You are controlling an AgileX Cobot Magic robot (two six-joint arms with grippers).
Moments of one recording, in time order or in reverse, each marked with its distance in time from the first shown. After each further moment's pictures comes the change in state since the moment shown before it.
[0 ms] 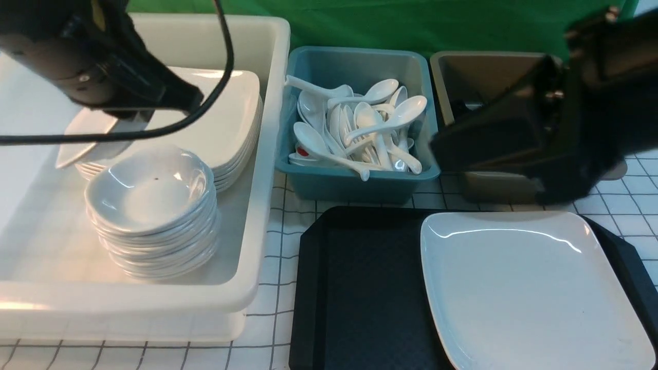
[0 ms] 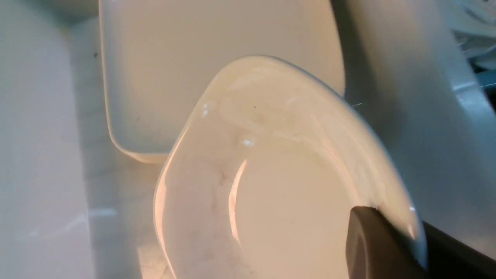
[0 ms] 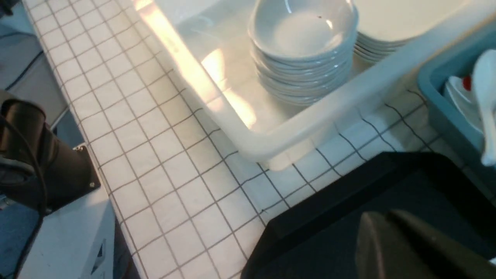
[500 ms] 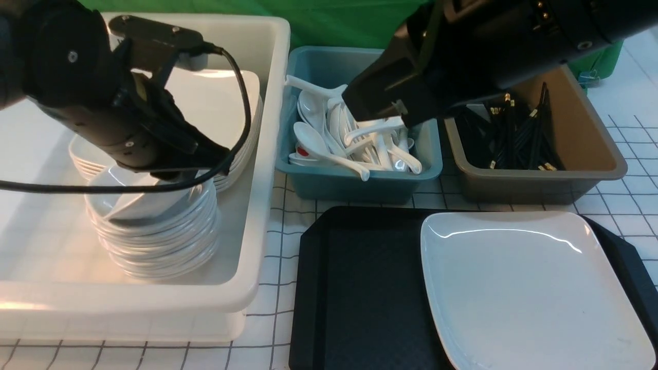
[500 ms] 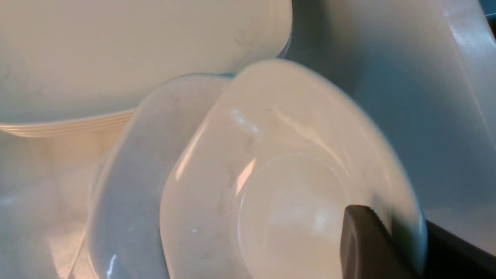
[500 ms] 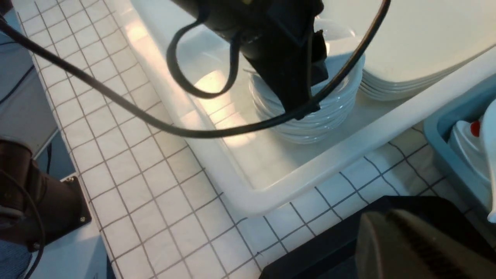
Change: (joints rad) right arm 0.058 0.209 -0.236 -0.051 0.024 0.075; left arm 0.027 0.067 0.141 -0.178 -0.142 0.086
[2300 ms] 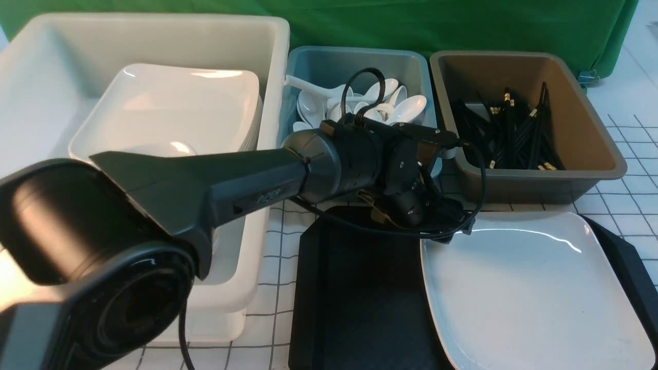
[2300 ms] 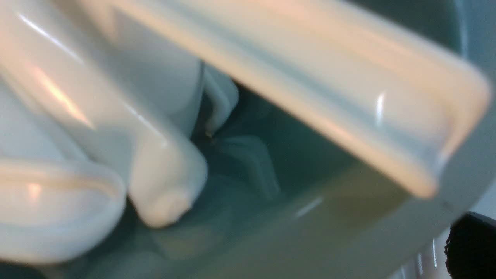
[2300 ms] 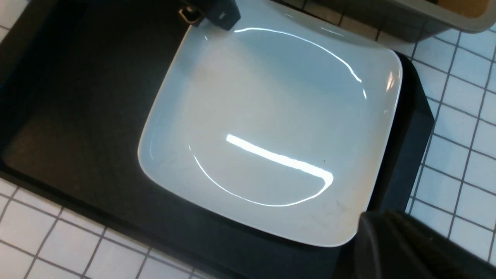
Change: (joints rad) right arm -0.507 -0.635 0.645 -0.332 0.117 0.105; left arm -0.364 0.785 -0.532 -0.299 -0.301 -0.018
